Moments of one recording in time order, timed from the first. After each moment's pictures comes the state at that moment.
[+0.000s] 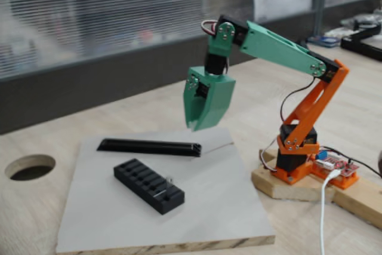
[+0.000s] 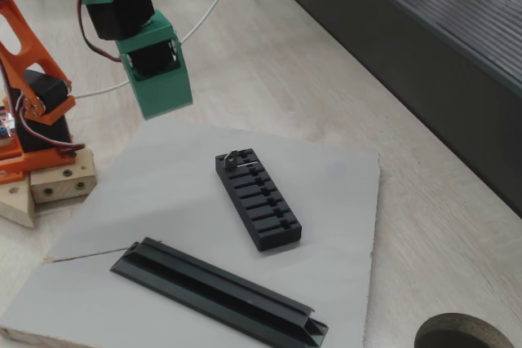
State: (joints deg) arm -10.4 111.9 92.5 96.9 144.1
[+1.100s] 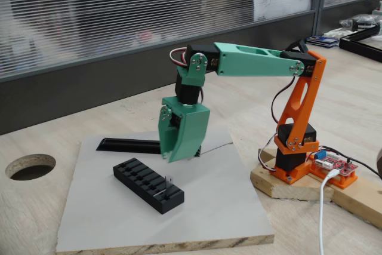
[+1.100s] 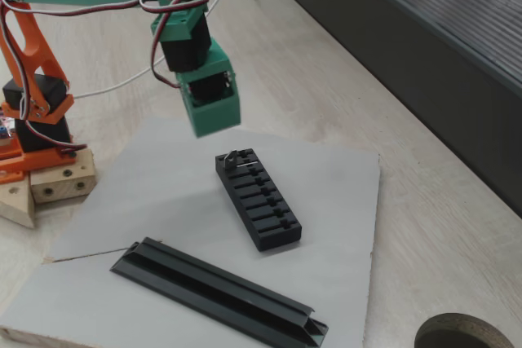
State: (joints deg) arm -21.4 96.9 92.0 81.4 157.4
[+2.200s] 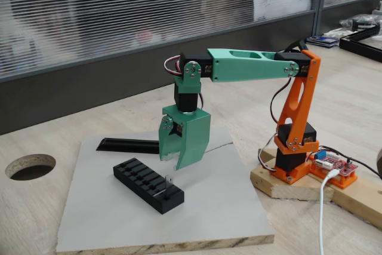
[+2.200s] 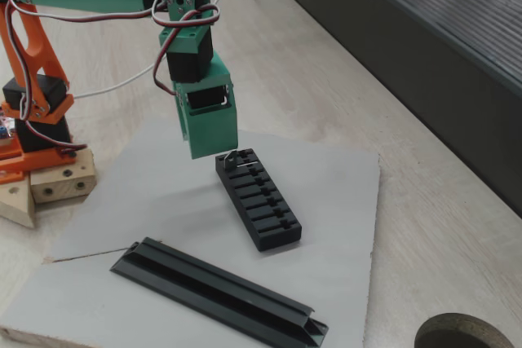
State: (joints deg) arm -22.1 92.6 92.0 87.2 157.4
